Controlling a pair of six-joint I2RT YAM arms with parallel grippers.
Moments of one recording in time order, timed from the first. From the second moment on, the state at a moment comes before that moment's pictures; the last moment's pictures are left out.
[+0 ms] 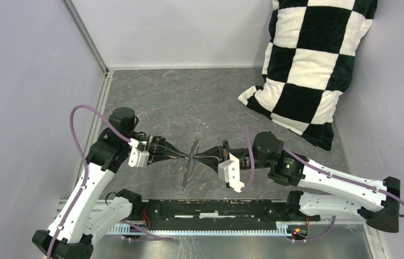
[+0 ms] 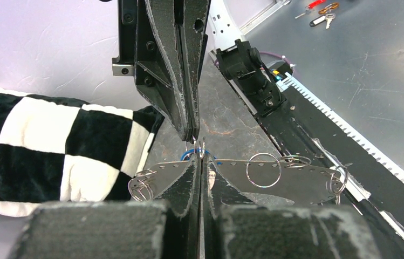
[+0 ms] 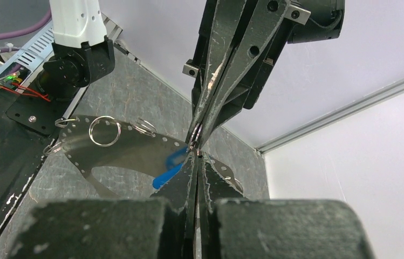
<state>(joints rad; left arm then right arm) -0.37 0.82 0.94 -0.62 1.52 1.09 1.16 0.97 0.86 0.11 -0.47 -0.80</state>
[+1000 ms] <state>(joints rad) -0.37 0.82 0.93 -0.62 1.52 1.09 1.16 1.00 0.88 0.10 -0.53 -0.81</state>
